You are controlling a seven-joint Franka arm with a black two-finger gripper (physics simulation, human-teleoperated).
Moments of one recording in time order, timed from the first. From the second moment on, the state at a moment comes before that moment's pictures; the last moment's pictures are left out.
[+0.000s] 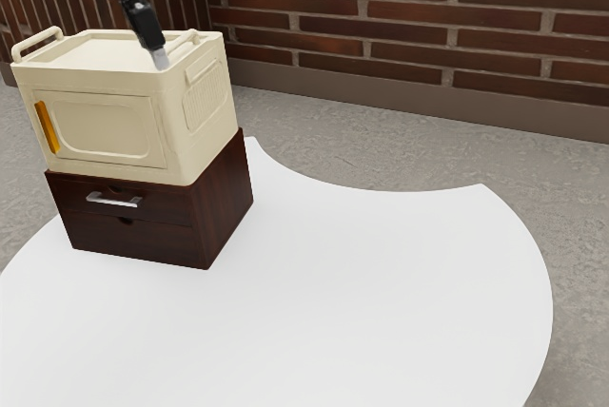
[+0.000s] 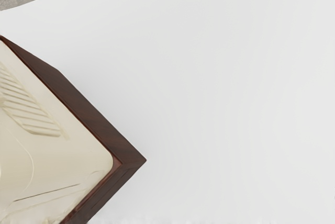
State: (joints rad) arm 0.57 0.08 -0.53 -1.33 0.00 1.51 0.64
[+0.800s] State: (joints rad) arm 0.38 -0.14 -0.51 -1.63 0.01 1.54 0.12
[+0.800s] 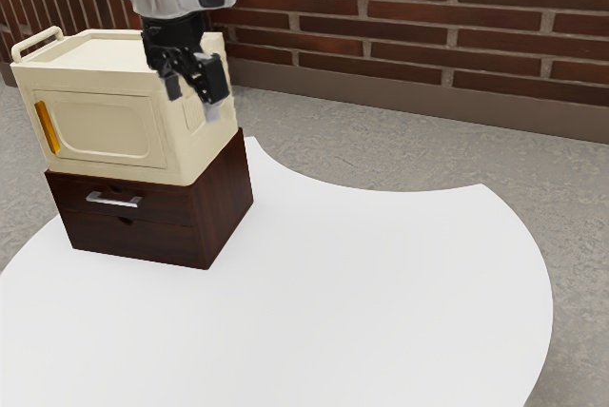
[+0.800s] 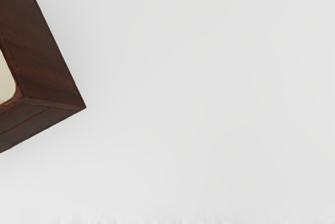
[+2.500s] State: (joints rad) arm 0.45 -0.45 0.00 -2.53 0.09 2.36 1.45
